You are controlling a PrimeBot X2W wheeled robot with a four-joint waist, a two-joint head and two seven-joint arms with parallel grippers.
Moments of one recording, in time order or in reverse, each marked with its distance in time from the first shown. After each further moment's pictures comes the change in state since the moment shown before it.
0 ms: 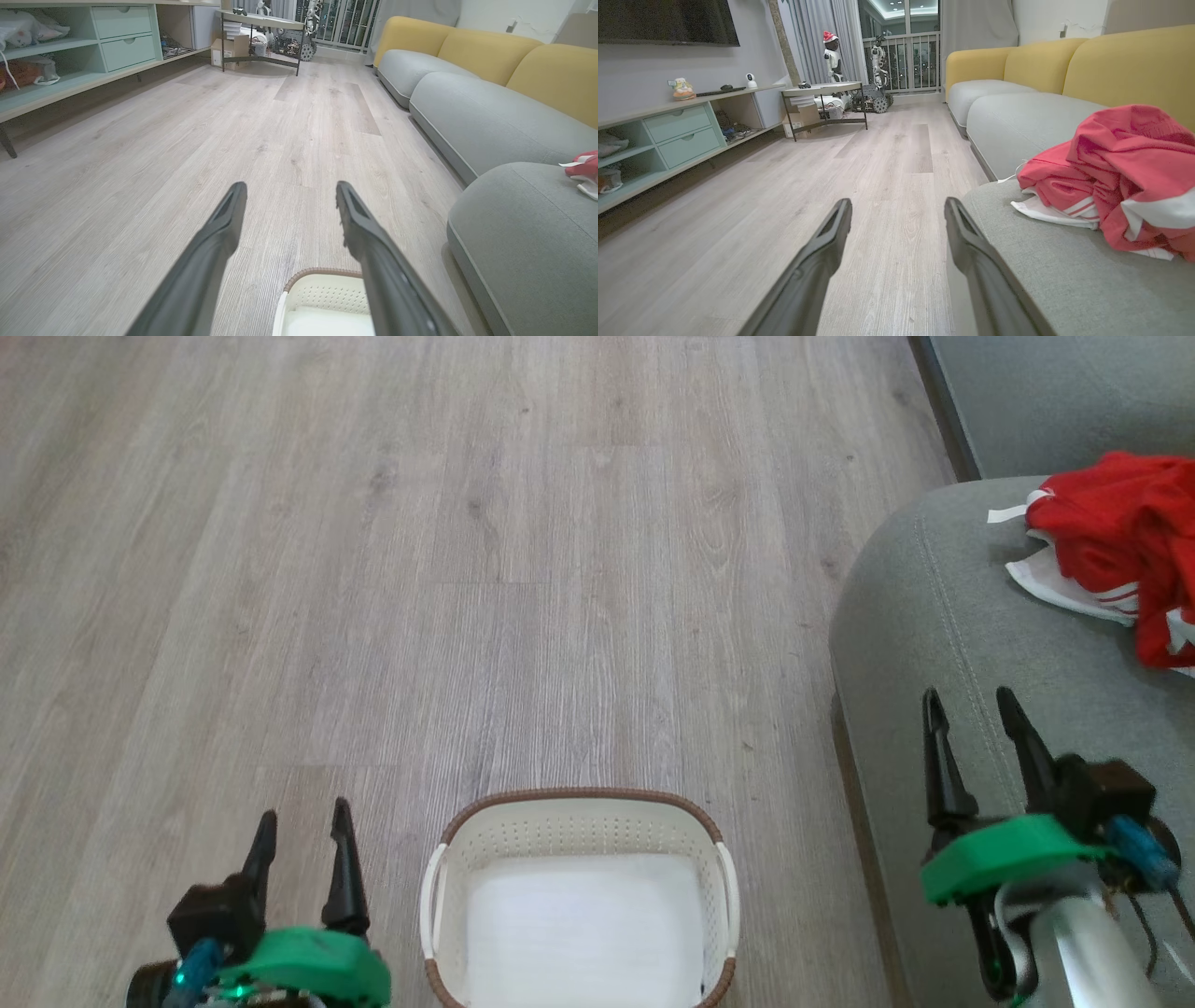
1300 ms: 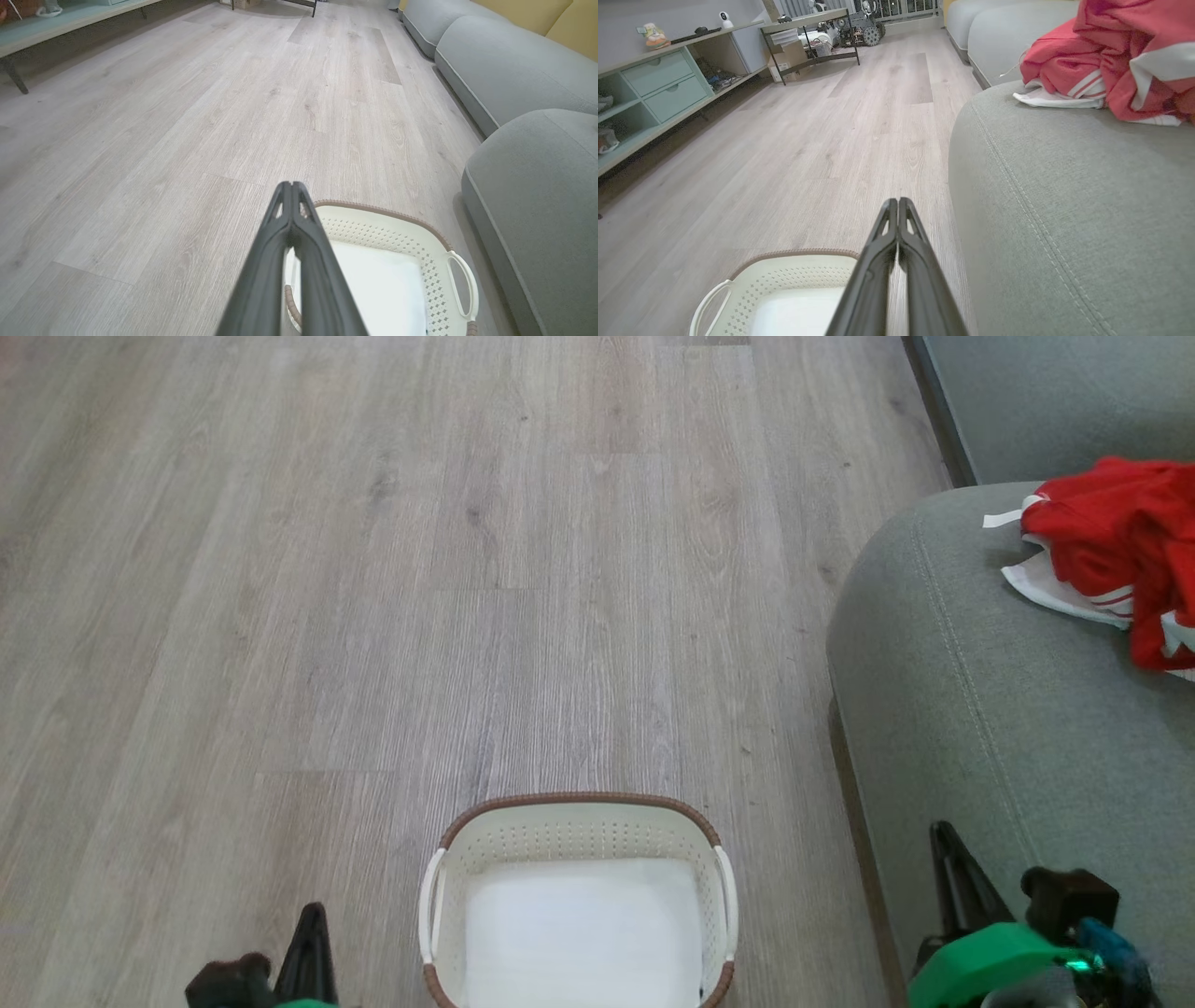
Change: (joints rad) left arm 0.100 -0.068 0.074 0.118 0.056 -0.067 0.014; right arm 0.168 0.006 0.036 0.057 0.058 -0.001 0.008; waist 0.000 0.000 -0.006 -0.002
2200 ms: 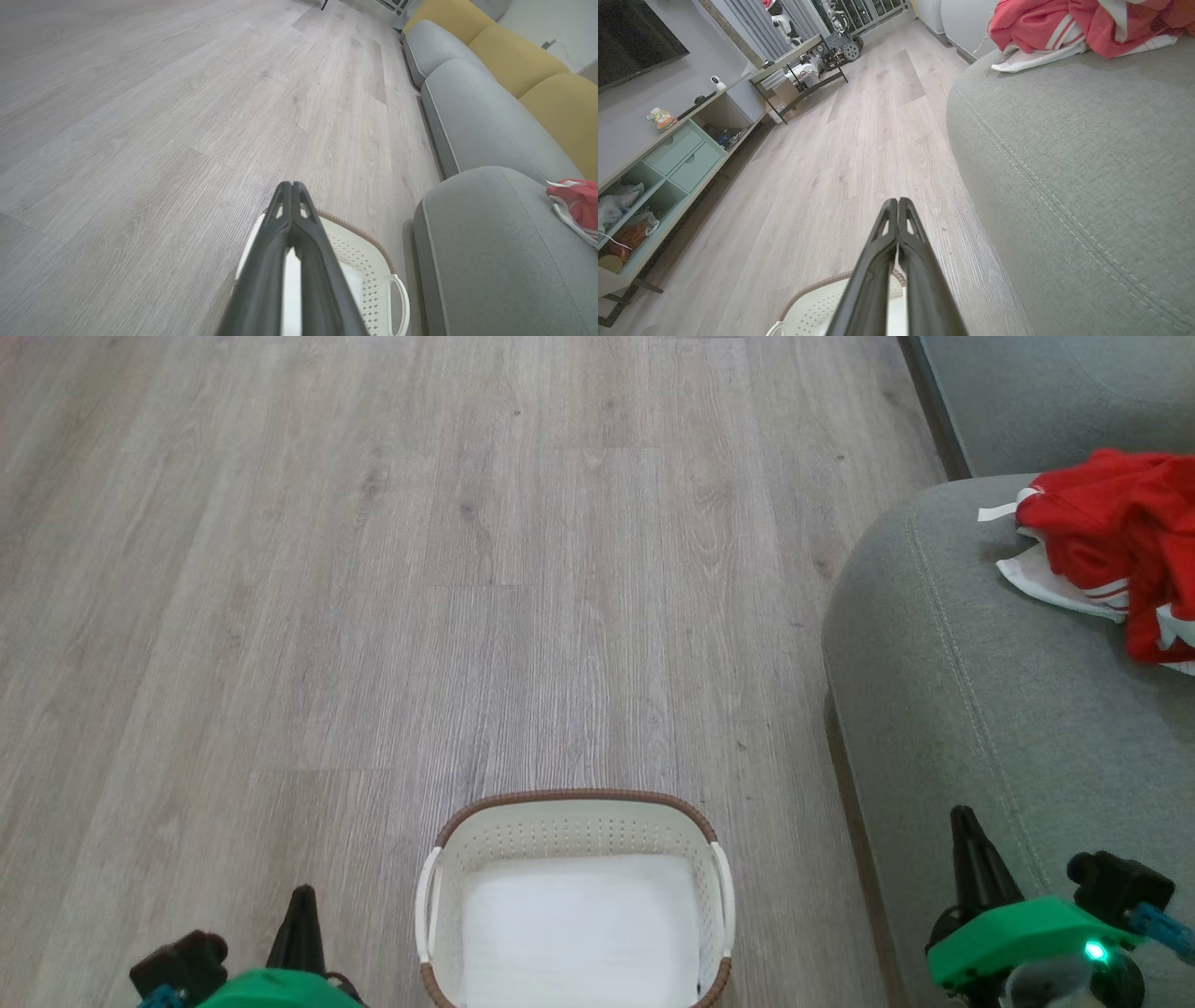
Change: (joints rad) left arm -0.039 -0.009 0.049 -0.002 -0.279 -0.062 0.073; right arm -0.018 0.001 -0.020 -0.016 0.306 0.000 0.077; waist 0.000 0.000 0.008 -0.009
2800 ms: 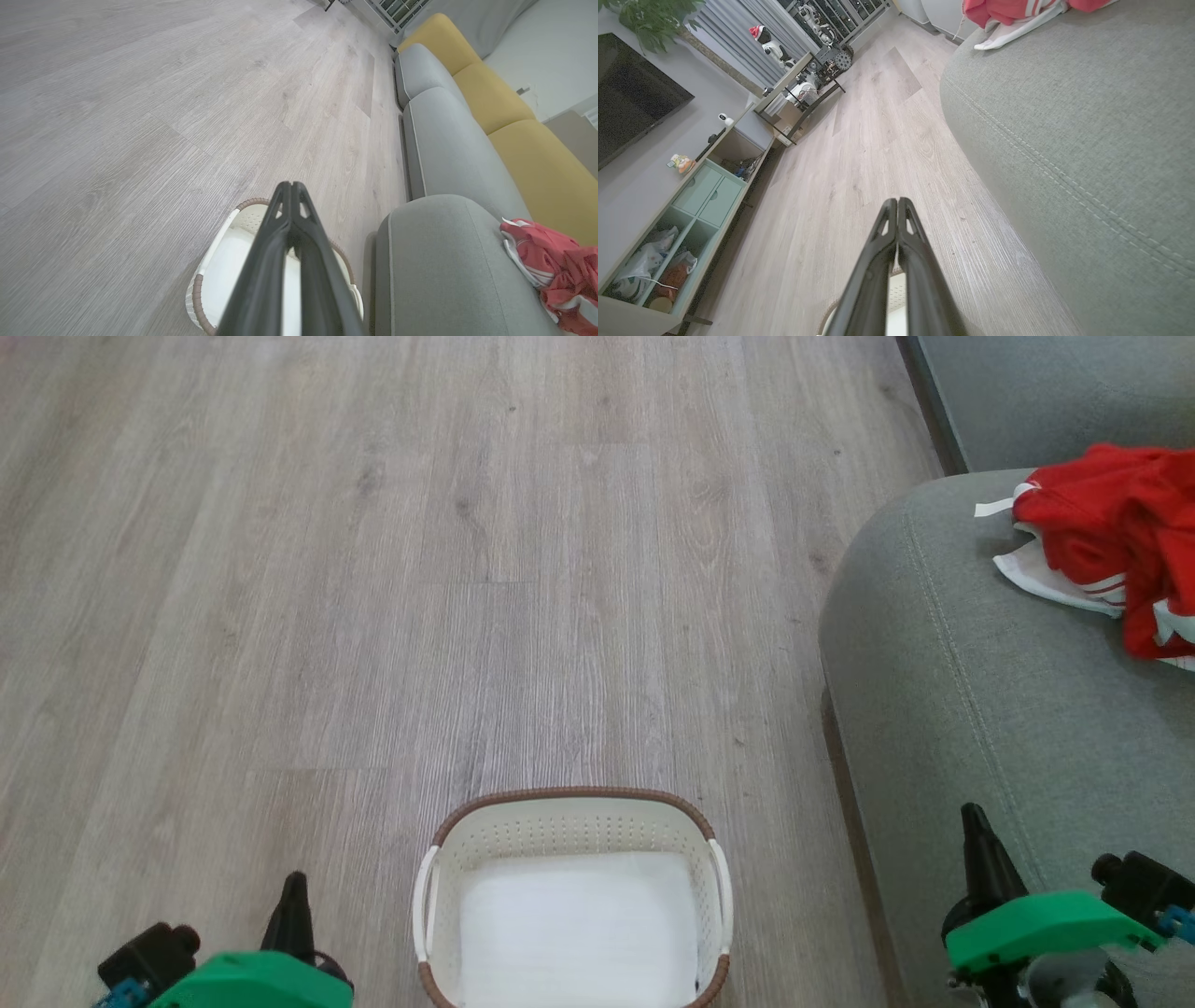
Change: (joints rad) left arm -0.024 -0.009 0.043 -0.001 -0.185 -0.040 0.054; right arm -0.007 0.000 -0.016 -0.012 0.202 0.000 0.052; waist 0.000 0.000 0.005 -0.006
